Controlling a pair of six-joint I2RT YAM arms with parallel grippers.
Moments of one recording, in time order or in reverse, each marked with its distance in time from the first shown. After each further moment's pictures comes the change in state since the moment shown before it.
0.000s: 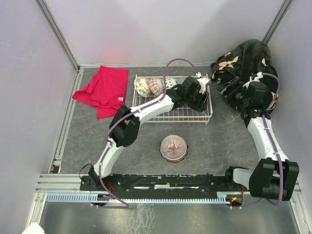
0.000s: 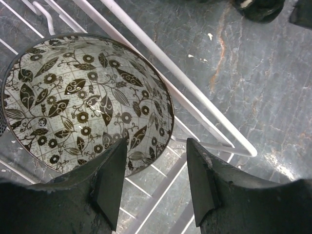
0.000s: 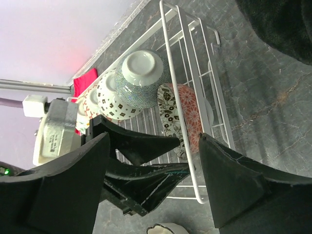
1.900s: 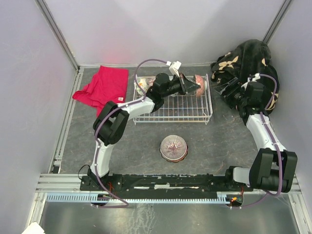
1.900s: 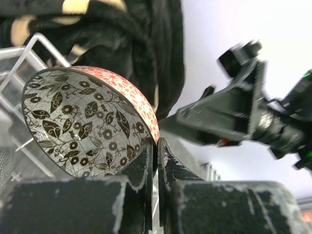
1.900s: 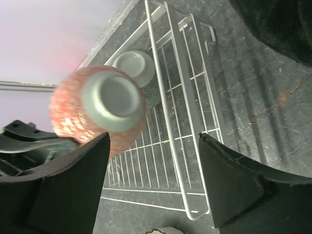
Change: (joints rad) left arm 0.170 -0.175 -0.469 0.904 0.238 -0.550; right arm -0.014 0.074 -0.019 0.074 -0.040 0.021
